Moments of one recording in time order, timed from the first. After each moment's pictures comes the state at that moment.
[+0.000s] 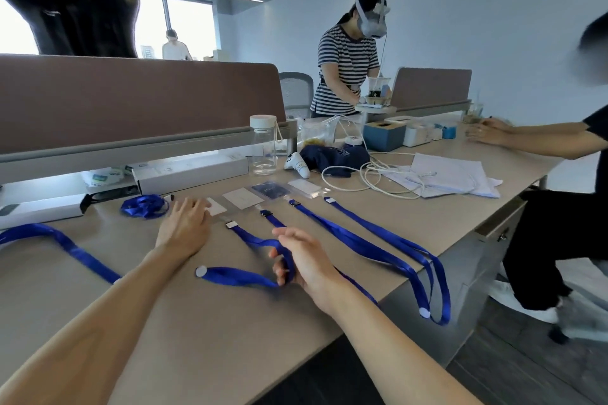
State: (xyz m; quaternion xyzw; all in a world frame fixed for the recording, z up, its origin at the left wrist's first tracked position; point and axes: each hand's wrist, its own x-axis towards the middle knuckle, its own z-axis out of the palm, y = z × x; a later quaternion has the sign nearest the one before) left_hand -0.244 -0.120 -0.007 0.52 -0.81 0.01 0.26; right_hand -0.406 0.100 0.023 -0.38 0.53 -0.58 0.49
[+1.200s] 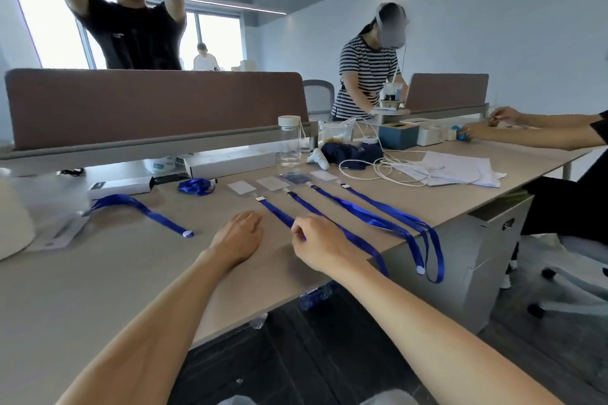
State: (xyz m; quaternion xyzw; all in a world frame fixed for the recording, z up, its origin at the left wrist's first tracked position) left_hand -0.221 0.014 -0.009 0.47 -0.86 -0.08 0.19; right_hand -0.370 0.154 0.024 -0.67 0.70 -0.26 0.00
